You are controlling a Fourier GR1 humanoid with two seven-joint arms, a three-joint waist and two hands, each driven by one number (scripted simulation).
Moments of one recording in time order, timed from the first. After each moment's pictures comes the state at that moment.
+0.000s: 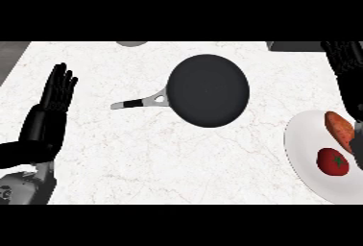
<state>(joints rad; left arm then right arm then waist) -0.17 0.41 -0.15 -1.64 0.24 0.28 -0.11 -0.40 -0.55 0.05 -1.50 -0.28 -0.12 0.01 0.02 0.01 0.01</state>
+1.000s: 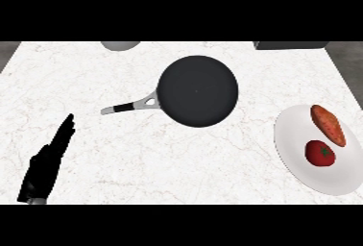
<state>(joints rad) 0.07 0.49 -0.24 -1.56 0.11 0.28 0.08 0.19 -0.75 -0.23 -1.41 -0.25 -0.29 0.30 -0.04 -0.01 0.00</state>
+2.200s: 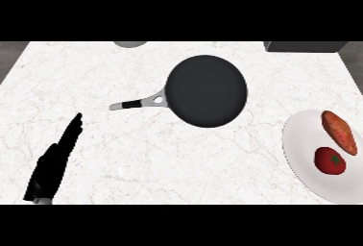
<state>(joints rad) 0.07 0.43 -0.22 -1.61 0.04 0.22 0.12 -0.16 -0.94 -0.05 -1.46 -0.32 0.24 0.87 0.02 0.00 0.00</state>
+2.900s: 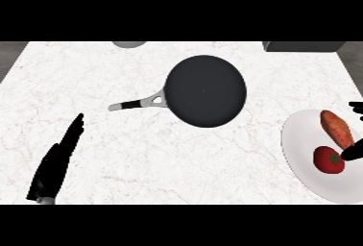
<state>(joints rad) 0.07 0.39 -0.19 -1.59 -0.01 0.20 0.12 -0.30 -0.86 0.08 -1.35 -0.29 0.37 0.97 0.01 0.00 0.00</state>
